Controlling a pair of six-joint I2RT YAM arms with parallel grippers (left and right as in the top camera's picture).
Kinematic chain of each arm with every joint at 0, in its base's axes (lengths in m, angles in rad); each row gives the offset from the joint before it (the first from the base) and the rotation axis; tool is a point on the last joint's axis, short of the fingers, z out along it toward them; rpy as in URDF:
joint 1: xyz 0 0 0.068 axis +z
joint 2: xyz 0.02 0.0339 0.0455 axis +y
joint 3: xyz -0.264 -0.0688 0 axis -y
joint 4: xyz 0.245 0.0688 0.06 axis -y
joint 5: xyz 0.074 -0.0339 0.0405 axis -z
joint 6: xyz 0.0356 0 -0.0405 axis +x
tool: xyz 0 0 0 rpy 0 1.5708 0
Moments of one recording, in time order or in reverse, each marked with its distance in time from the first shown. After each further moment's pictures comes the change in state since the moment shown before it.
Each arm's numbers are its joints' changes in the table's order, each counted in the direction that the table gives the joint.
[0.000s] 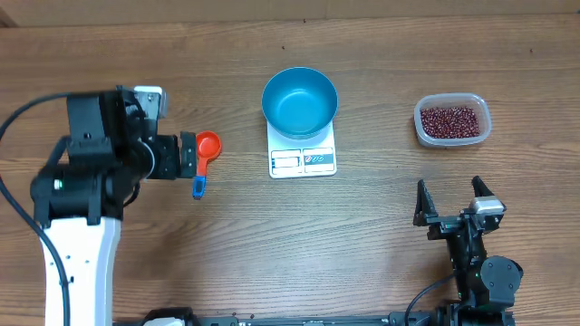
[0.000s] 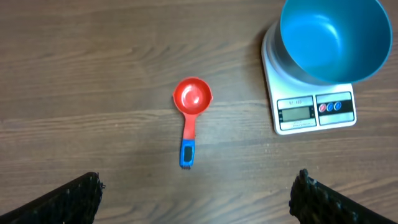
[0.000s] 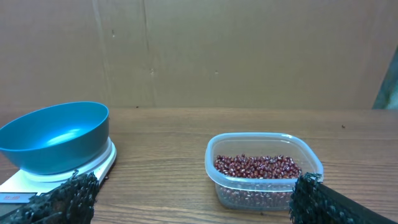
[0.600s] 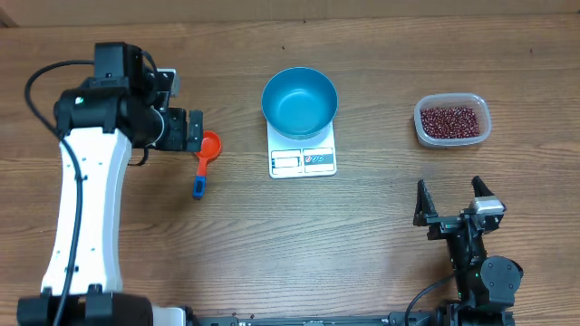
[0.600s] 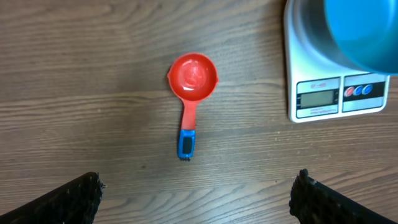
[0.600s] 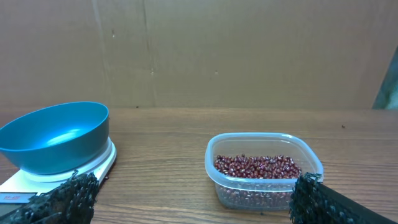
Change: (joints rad) left arm 0.000 0.344 0.173 -0.101 0.003 0.008; right arm 0.000 0.000 0.000 0.001 0.000 0.000
